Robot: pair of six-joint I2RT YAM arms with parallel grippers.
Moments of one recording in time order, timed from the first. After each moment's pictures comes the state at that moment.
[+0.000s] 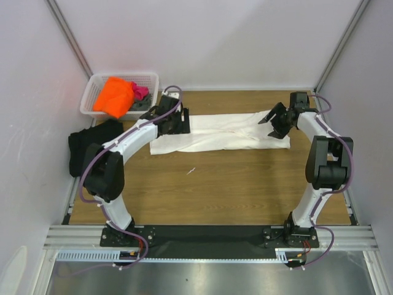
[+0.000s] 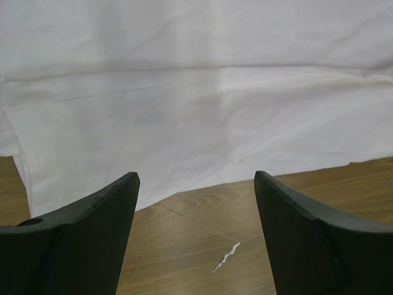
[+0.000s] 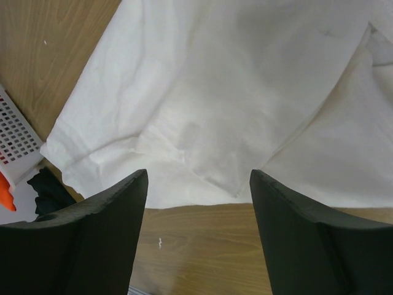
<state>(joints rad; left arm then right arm) -0.43 1.76 1.38 -0.43 -0.09 -0.38 -0.06 1.85 1.38 -0.50 -0.33 0.75</state>
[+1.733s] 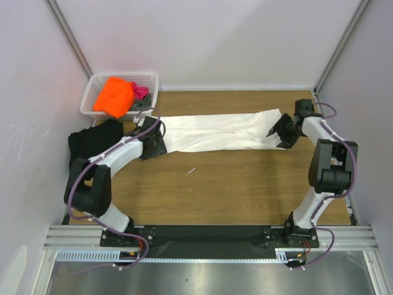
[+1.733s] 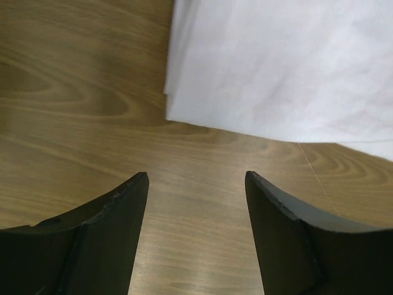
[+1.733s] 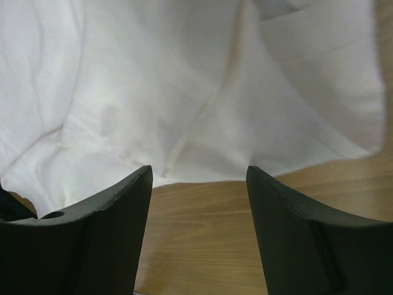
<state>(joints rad) -0.35 1.61 1.03 -0.54 -0.29 -0.57 -0.08 1.84 1.31 -0.59 -0.24 0.66</state>
